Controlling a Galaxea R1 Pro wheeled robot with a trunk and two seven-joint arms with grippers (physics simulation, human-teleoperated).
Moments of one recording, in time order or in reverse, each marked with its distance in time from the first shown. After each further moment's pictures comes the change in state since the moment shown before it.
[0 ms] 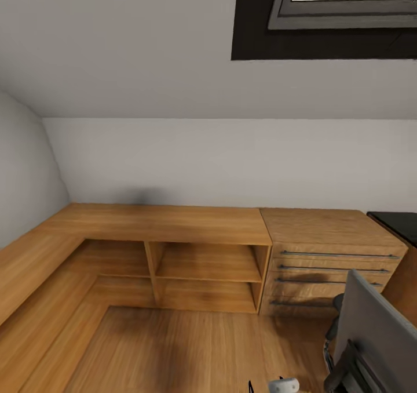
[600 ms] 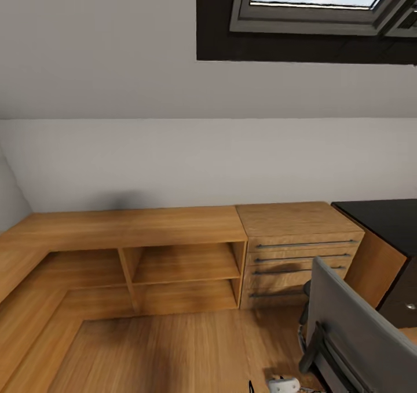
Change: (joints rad) left arm 0.000 0.009 0.001 0.000 0.004 -0.032 -0.008; right arm 0.000 -0.001 -0.002 -0.001 -0.001 -0.003 0.000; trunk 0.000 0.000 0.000
